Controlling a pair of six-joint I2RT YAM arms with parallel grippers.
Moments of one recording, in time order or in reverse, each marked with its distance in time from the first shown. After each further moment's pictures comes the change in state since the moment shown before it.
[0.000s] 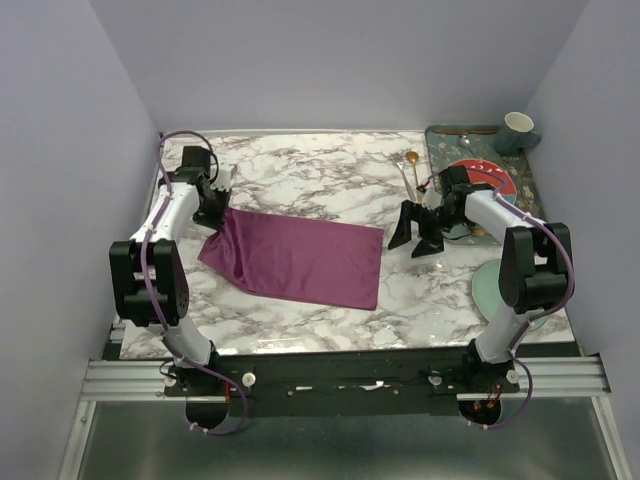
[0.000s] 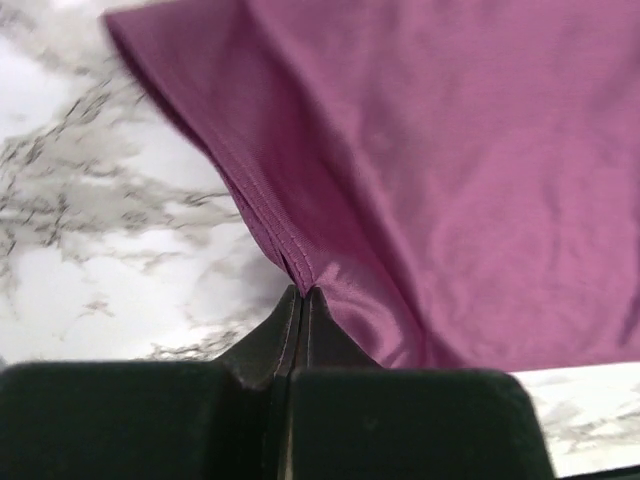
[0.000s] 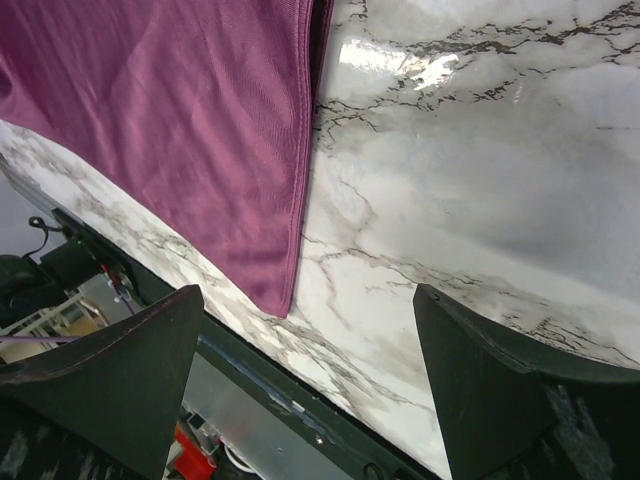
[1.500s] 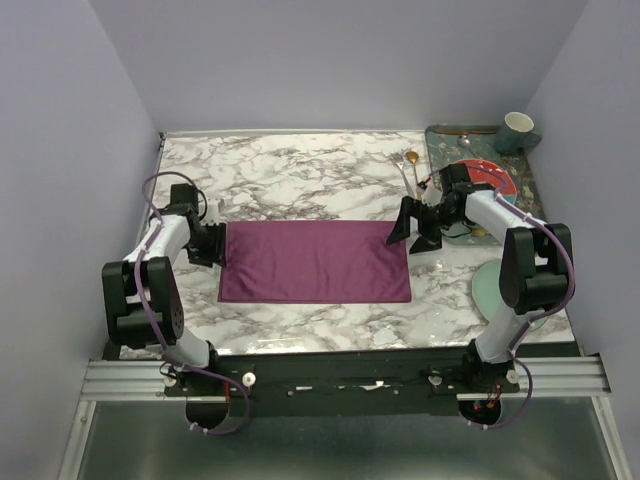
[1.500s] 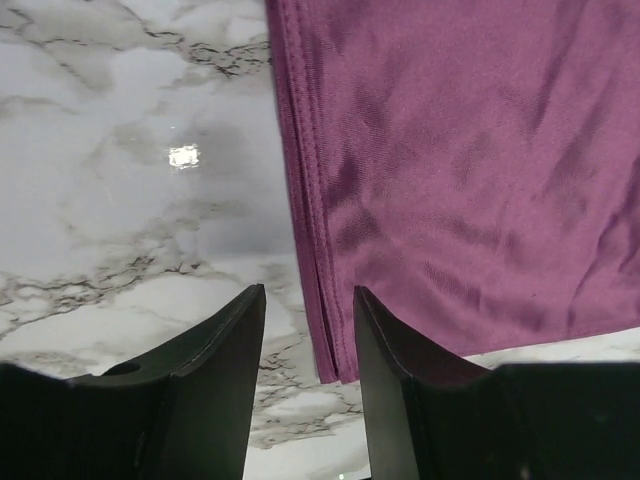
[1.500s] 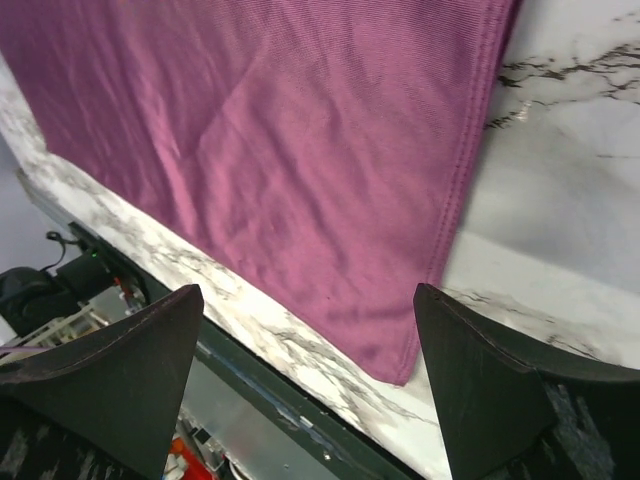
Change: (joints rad) left arm 0.094 -0.166 -0.343 0.090 0.103 -0.080; right arm 0.000 -0.004 -0.001 0.051 -0.031 0.042
